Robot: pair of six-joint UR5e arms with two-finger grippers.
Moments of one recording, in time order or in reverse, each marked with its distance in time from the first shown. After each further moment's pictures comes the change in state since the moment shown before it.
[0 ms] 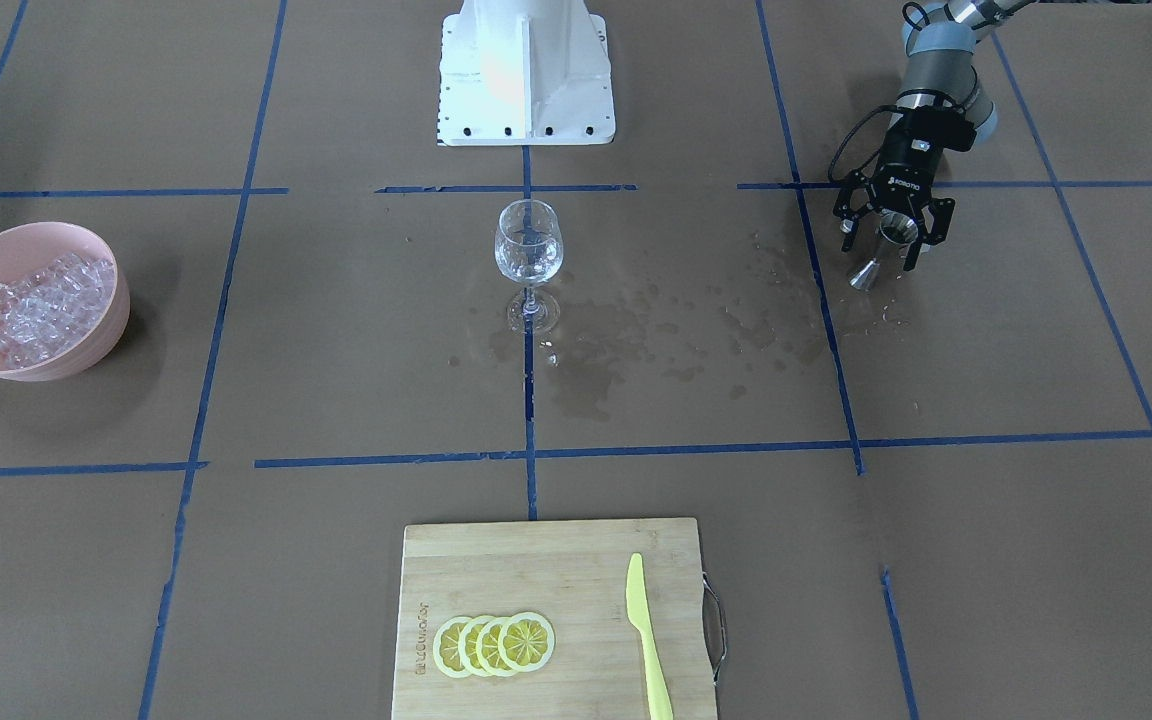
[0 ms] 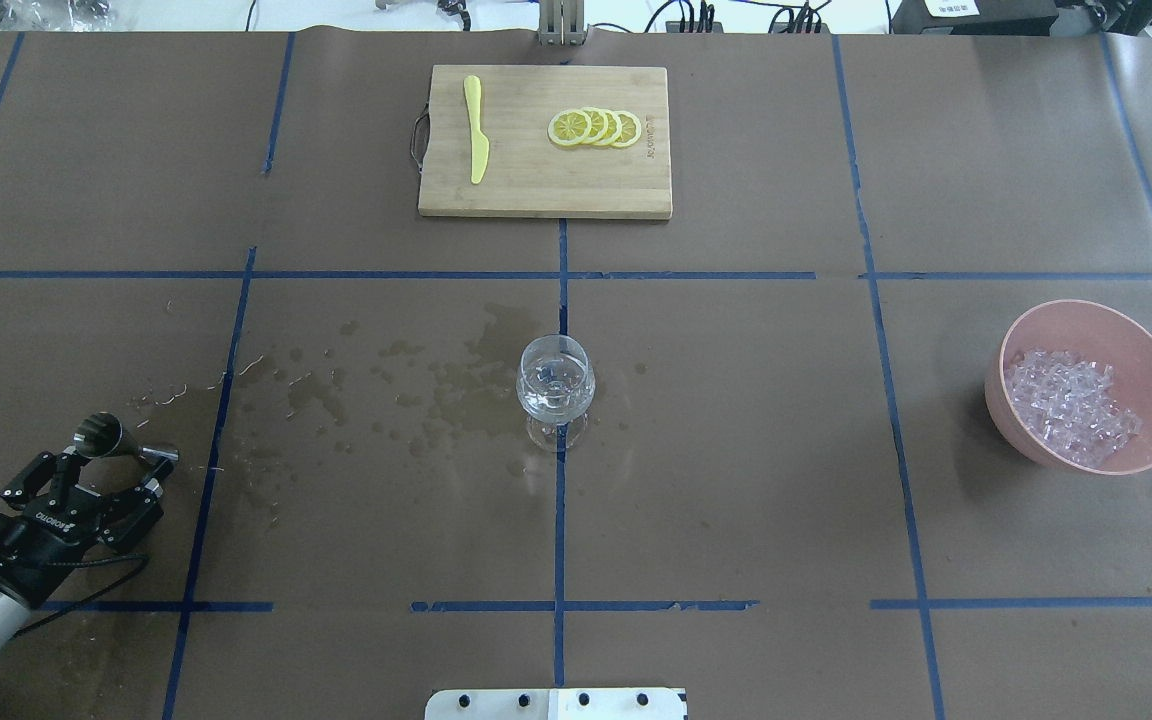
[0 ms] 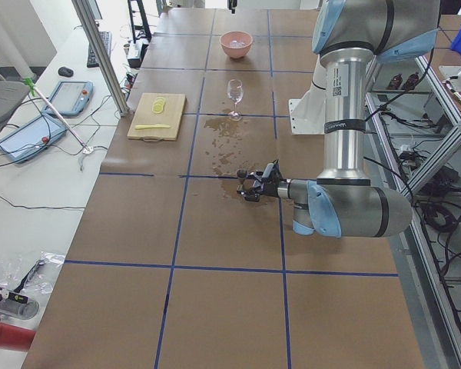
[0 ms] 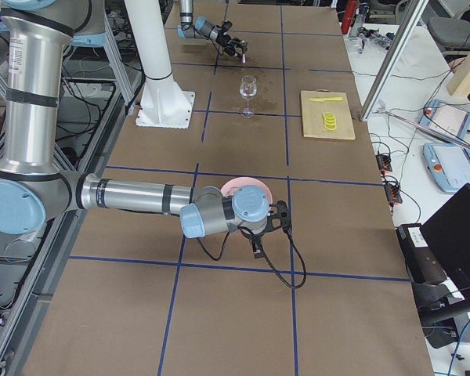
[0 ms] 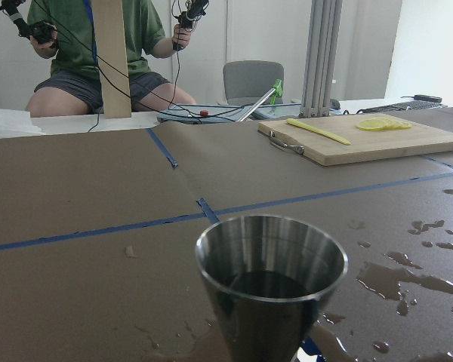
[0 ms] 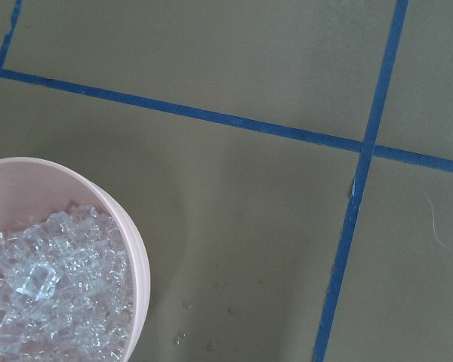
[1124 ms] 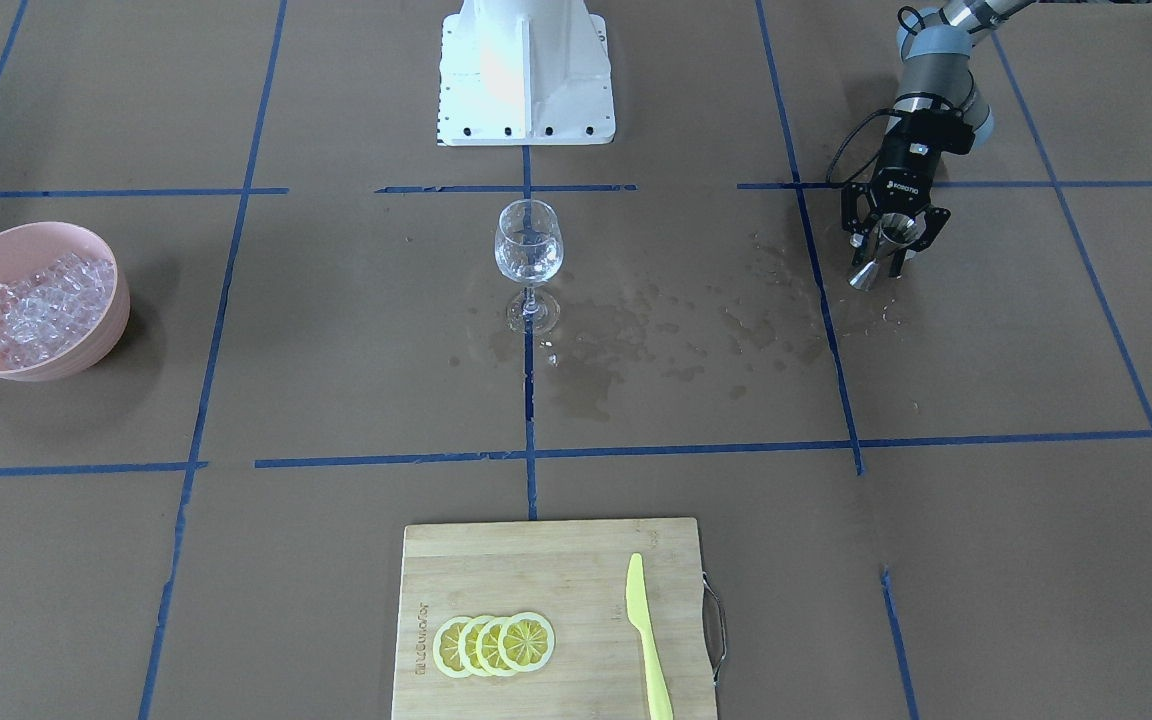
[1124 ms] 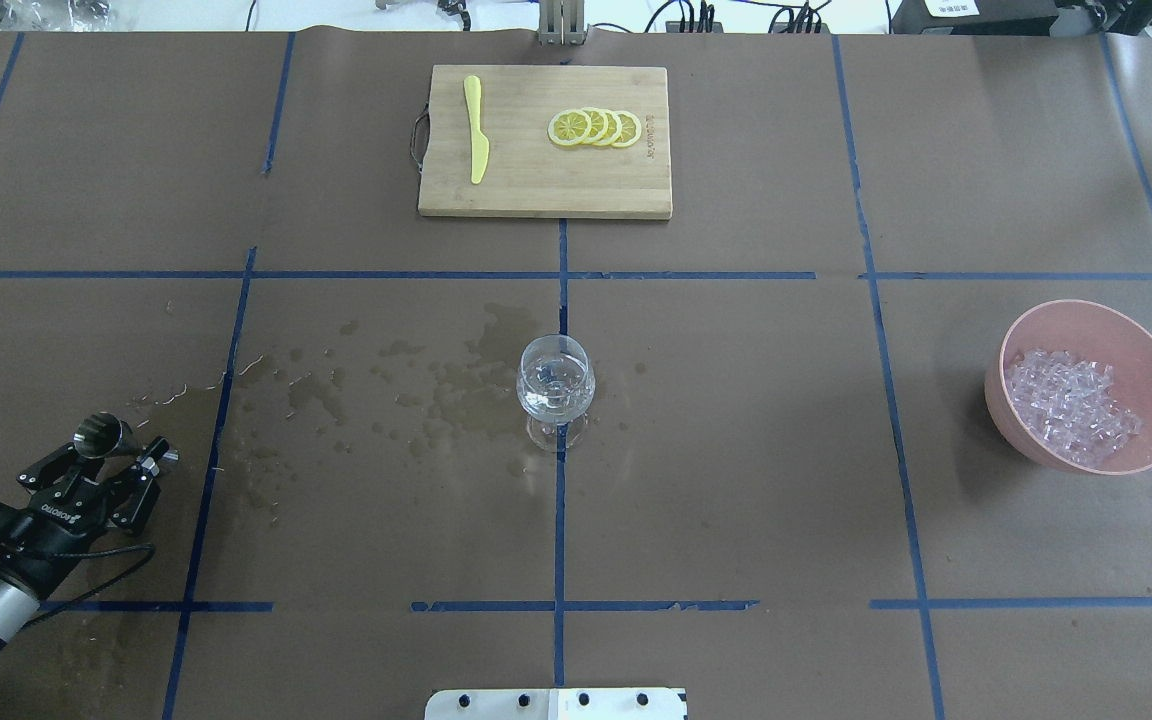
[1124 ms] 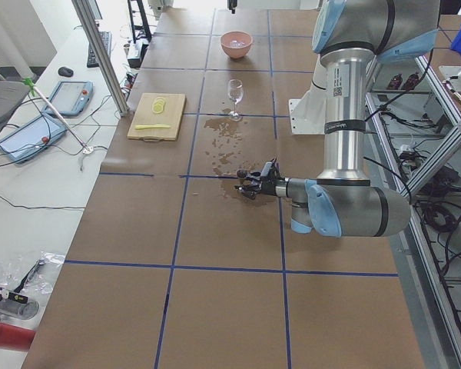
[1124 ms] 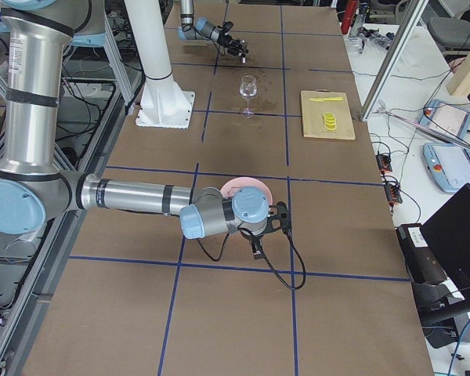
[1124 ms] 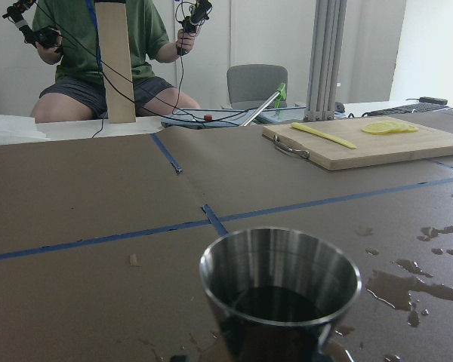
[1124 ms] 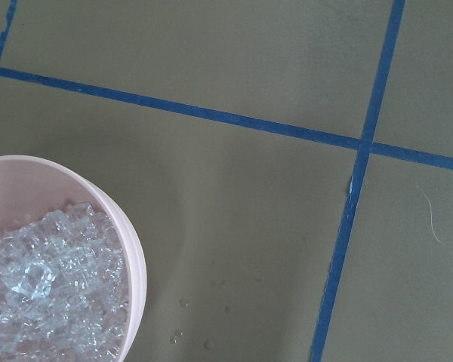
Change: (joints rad) left arm -0.019 -0.019 0.002 0.004 0.001 0.007; right arm 0.000 0.000 -0.005 0.001 -0.001 -0.001
